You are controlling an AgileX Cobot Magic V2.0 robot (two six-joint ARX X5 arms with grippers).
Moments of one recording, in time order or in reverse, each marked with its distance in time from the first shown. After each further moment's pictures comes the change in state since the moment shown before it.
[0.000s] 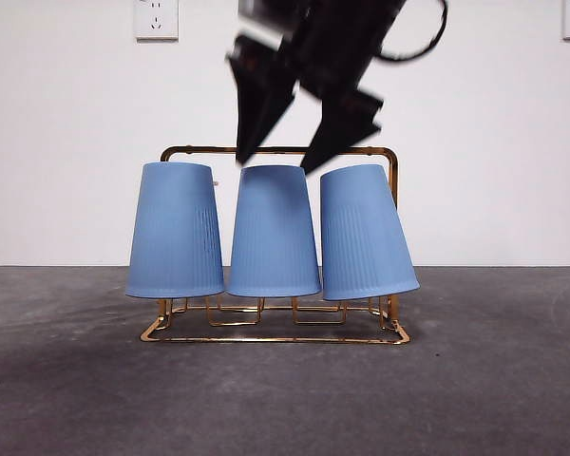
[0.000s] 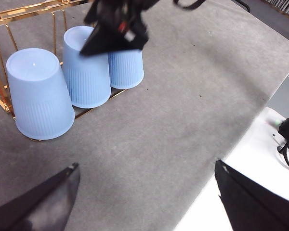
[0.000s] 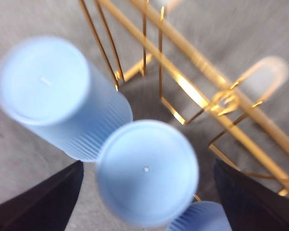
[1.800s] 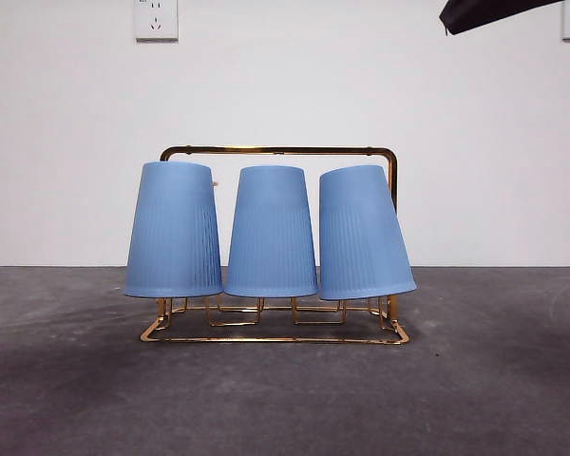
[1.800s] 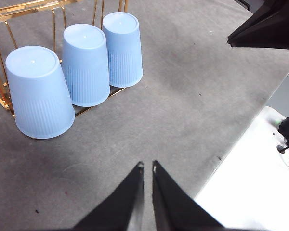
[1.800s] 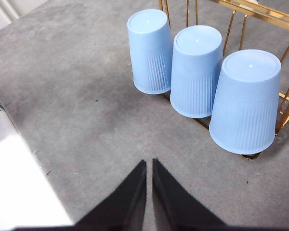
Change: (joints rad) left arm 0.000 0.000 0.000 -0.007 0.000 -0.003; right arm 0.018 -0.916 -0.669 0.047 -0.103 0.166
